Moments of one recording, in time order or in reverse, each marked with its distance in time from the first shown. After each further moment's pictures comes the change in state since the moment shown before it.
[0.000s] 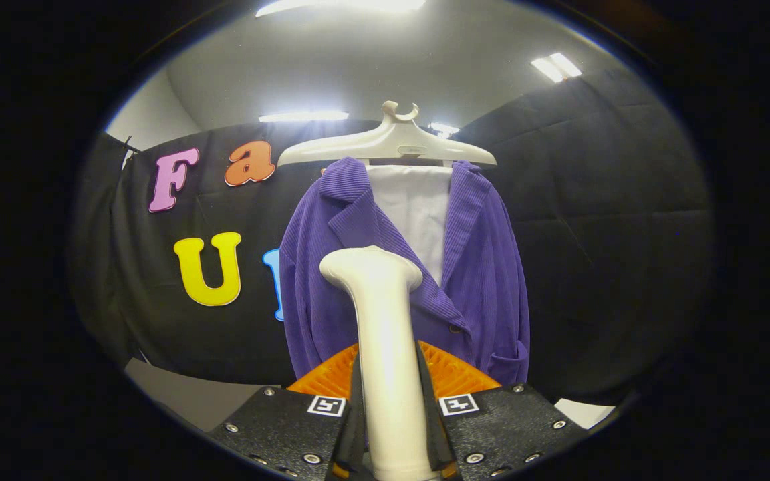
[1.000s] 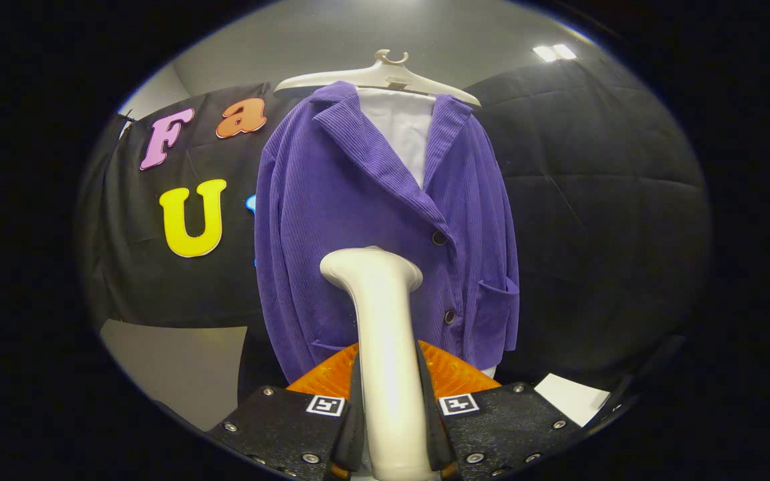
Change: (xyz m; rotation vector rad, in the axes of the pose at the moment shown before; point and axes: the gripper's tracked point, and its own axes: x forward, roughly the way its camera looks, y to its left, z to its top) arm -0.011 -0.026 -0.125 -0.034 0.163 -0.053
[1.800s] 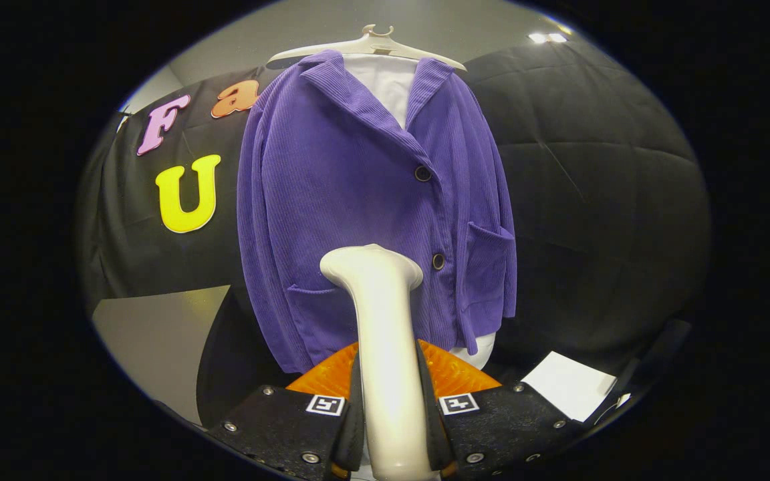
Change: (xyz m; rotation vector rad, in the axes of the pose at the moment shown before) arm 0.006 -0.020 -0.070 0.006 0.100 -0.003
